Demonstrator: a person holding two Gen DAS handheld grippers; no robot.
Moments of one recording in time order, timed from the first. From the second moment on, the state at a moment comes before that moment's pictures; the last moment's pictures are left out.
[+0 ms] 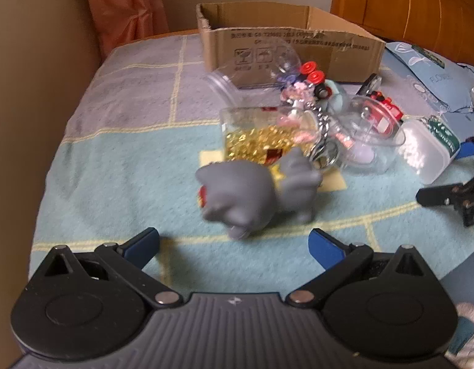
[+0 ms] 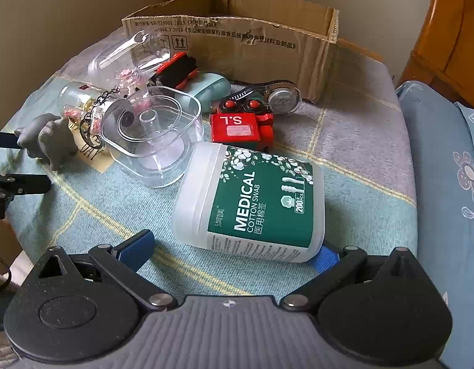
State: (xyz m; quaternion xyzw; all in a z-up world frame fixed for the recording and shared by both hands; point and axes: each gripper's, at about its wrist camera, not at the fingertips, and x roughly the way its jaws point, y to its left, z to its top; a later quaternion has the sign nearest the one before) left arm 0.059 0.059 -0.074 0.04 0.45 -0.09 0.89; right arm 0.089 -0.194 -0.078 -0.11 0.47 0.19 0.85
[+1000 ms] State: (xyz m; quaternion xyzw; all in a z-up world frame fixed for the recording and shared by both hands) left arm 0.085 0.048 -0.072 0.02 0.44 -0.05 0.90; right arm 0.119 -0.179 -0.079 -0.10 0.50 0.15 0.85
